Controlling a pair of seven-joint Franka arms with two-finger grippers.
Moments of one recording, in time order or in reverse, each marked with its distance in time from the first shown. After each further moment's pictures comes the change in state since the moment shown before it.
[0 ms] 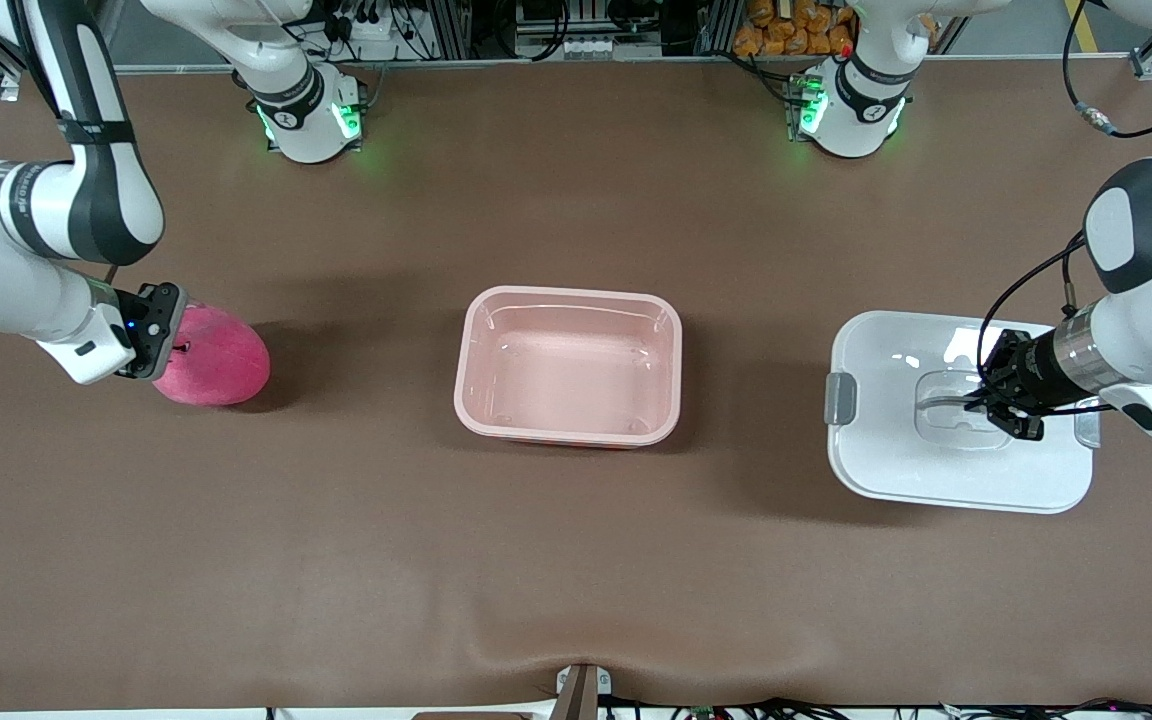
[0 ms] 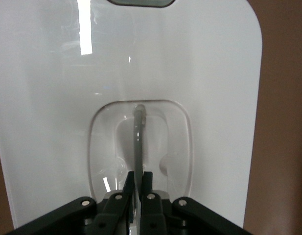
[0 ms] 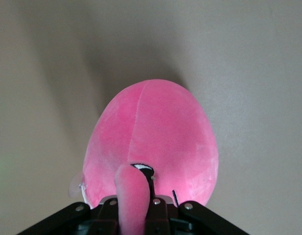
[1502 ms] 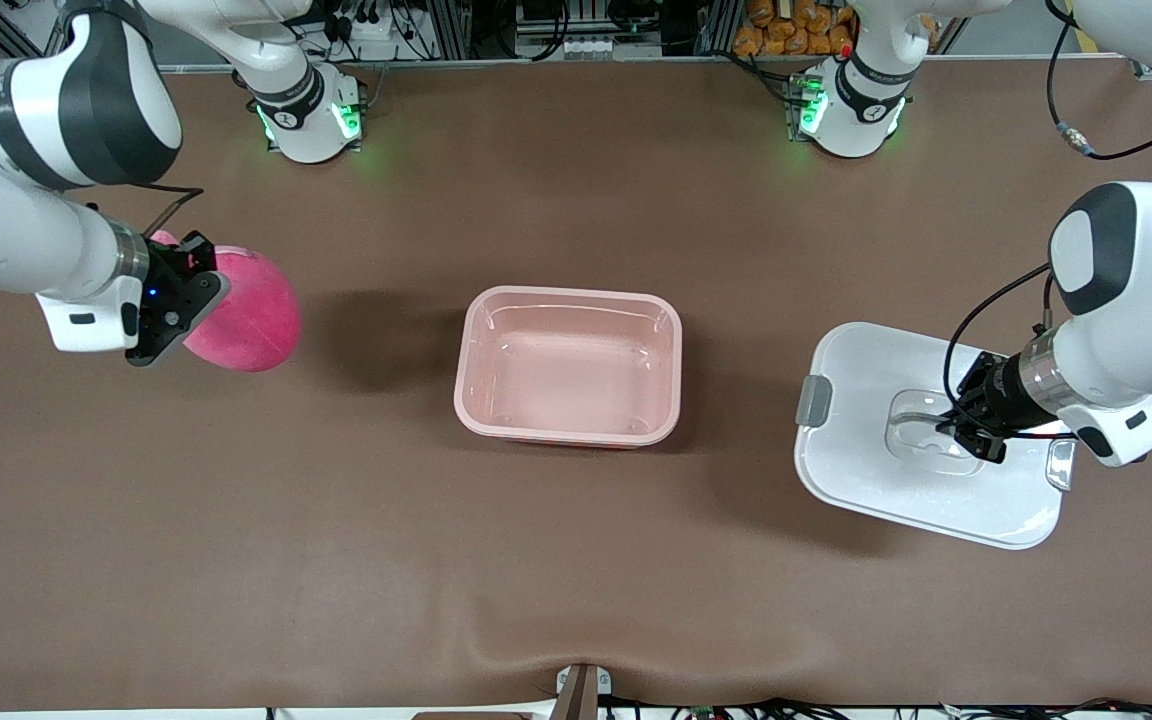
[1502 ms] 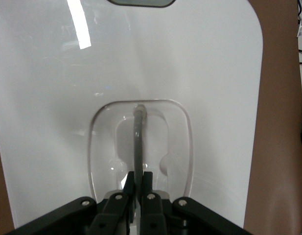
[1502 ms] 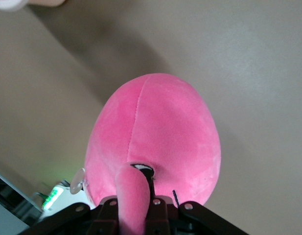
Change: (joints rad) left arm -0.023 0.062 -0.015 0.065 0.000 0.022 0.132; right arm 0.079 -0.022 0.170 0.346 0.025 -0.486 0.732
